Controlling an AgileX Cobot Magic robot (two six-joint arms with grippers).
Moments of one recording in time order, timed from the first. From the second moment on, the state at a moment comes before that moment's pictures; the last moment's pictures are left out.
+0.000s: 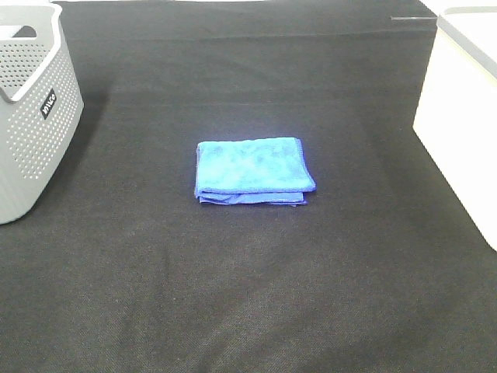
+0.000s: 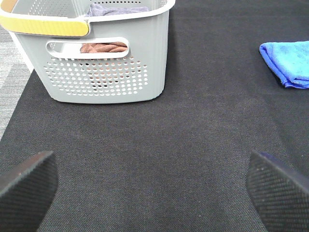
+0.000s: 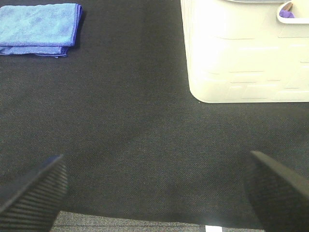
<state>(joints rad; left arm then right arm) 0.04 -0.01 -0.50 -0.03 1.05 0.02 0.04 0.00 -0.46 0.00 1.11 -0.04</state>
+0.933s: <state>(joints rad) 0.04 -0.01 -0.50 -0.03 1.05 0.02 0.04 0.00 -0.46 0.00 1.11 -0.04</state>
